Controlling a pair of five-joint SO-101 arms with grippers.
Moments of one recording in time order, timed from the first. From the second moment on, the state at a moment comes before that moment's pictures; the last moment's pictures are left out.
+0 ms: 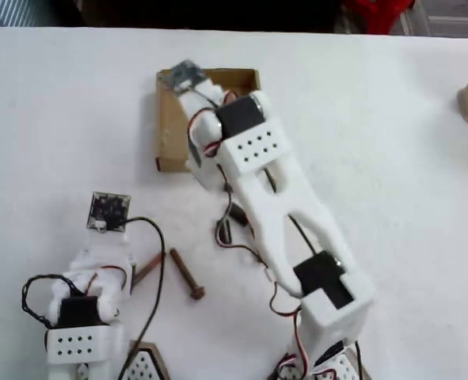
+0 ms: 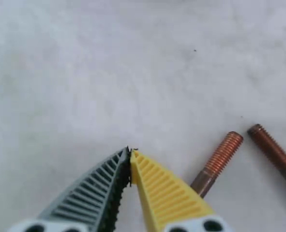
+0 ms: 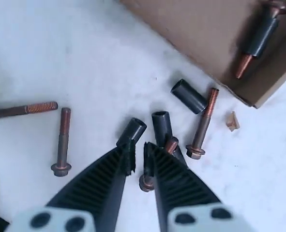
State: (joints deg) left arm -11.2 -90.2 96.4 59.8 -7.7; right arm -32.7 11.2 -22.2 98.5 15.1
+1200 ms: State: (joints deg) left arm -11.2 -90.2 96.4 59.8 -7.7; right arm -26.8 7.4 18.2 58.0 63.0
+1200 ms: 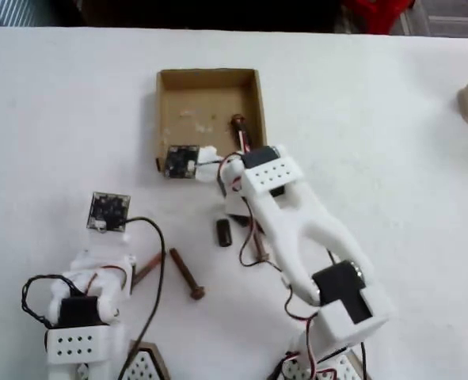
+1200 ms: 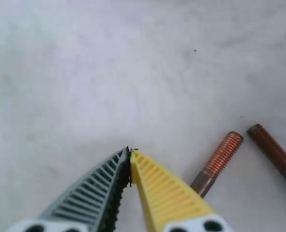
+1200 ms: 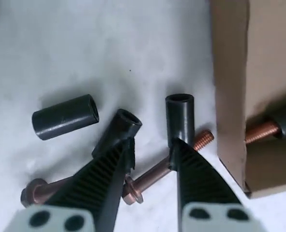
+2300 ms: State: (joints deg) left arm -11.2 -90.3 96.4 59.8 -7.7; right arm -24.7 26.9 0.0 60.0 62.5
